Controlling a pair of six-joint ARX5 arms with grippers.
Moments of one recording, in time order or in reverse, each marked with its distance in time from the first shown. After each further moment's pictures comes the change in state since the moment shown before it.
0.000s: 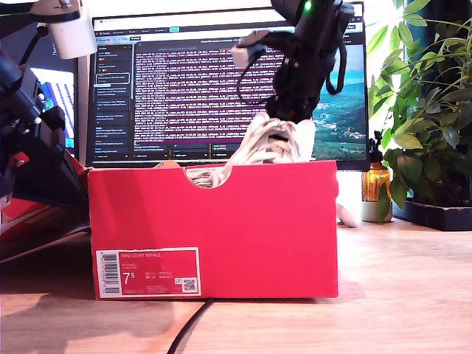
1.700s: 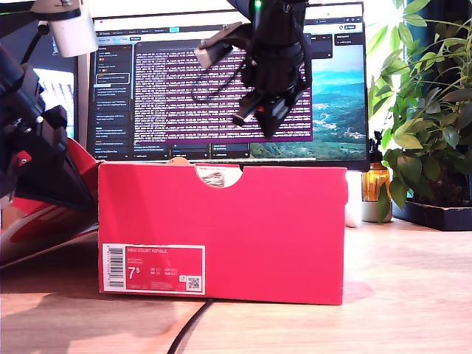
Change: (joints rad) left arm 0.000 0.000 0.000 0.005 0.002 0.000; right arm 0.135 -0.049 0.004 -0.037 0.244 0.358
